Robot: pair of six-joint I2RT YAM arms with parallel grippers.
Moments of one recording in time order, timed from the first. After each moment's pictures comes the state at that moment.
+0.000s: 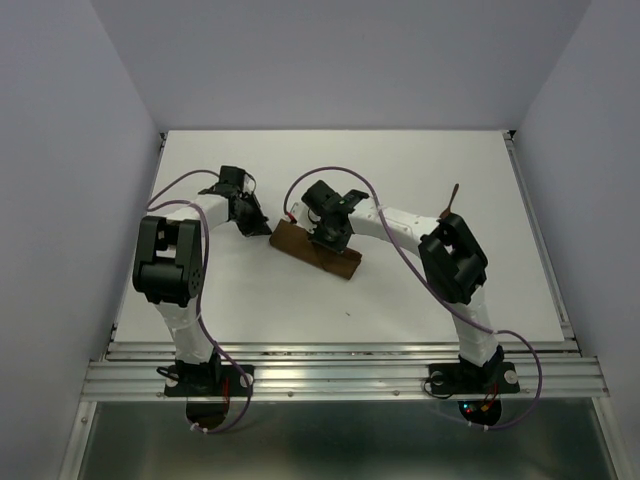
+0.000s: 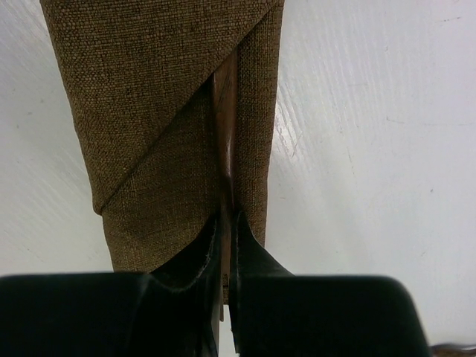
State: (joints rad) left arm -0.14 1.84 1.17 -0.40 0.26 -0.60; right arm 0.79 2.11 1.68 -0.77 0.07 -0.38
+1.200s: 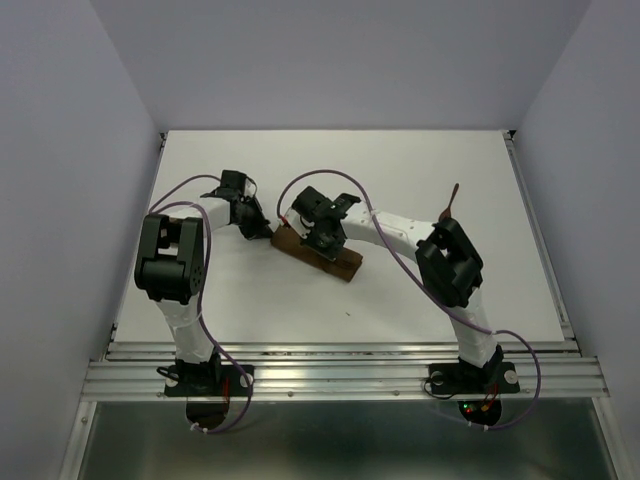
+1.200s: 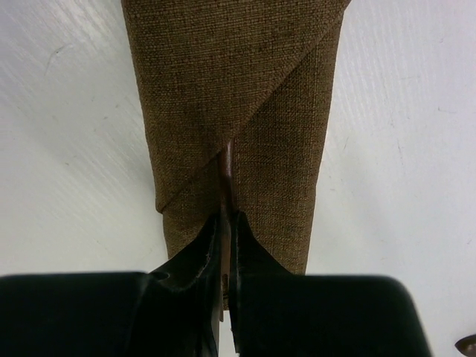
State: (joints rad) left arm -0.15 1.86 1.13 -0.34 0.30 -0.62; right arm 0.85 2.12 1.72 -0.83 0.06 -0.25
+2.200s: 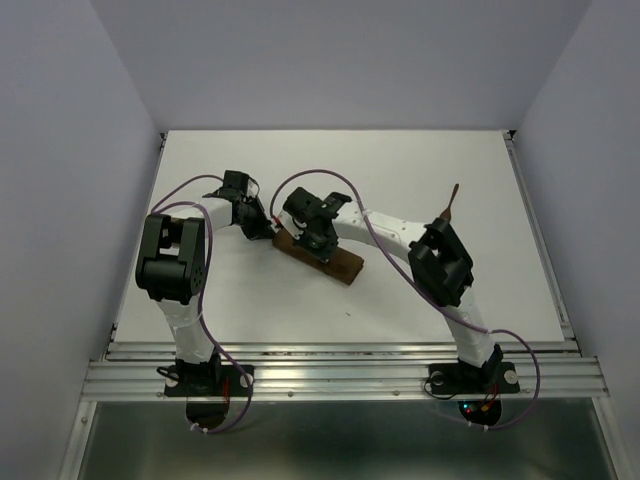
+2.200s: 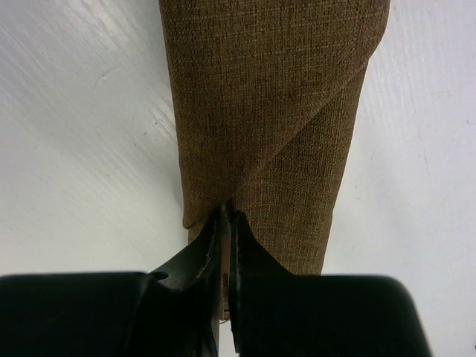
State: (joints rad) left arm -0.16 1.87 1.13 -0.34 0.30 -0.62; right arm 0.88 2.17 1.83 -0.92 0.02 -0.19
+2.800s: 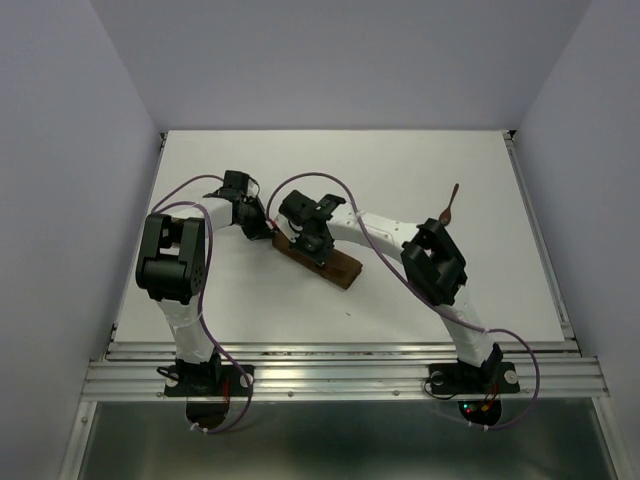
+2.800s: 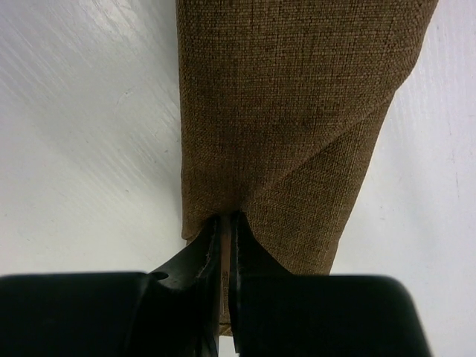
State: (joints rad) left arm -0.16 1.87 1.13 -0.34 0.30 -0.62; right arm 0.89 2.22 1.87 -0.94 -0.01 -0.18
